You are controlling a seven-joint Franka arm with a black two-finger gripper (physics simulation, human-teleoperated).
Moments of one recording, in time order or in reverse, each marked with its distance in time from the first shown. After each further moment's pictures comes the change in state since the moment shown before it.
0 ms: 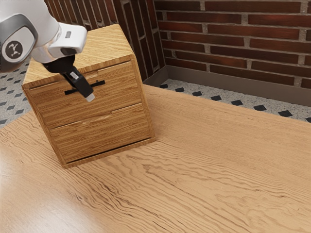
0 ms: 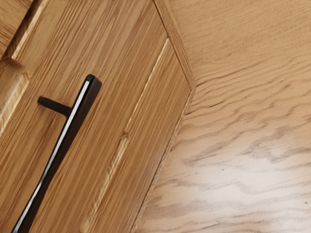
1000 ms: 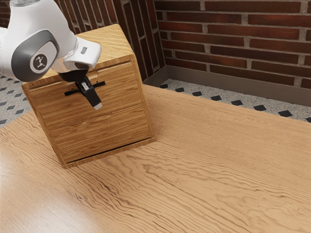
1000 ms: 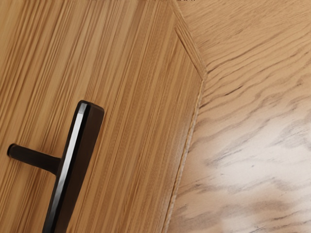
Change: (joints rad) arm -0.013 0.097 0.050 -0.011 -0.004 0.084 0.158
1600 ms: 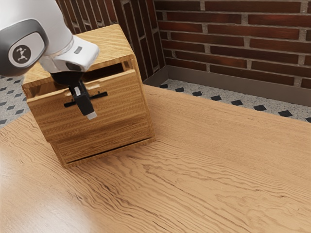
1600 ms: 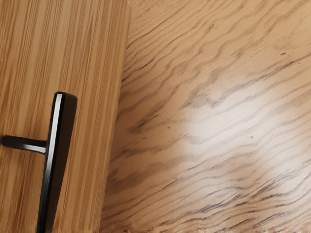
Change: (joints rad) arm -0.047 -0.120 -0.075 -0.011 0.030 -0.226 0.017
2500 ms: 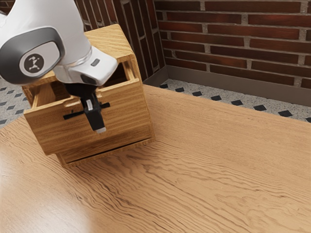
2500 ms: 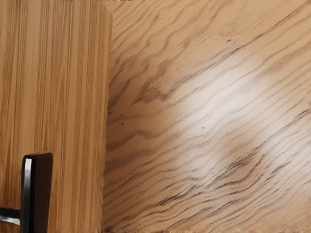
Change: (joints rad) arm 0.014 -0.018 -0.129 -0.038 0.011 -0.065 -0.025
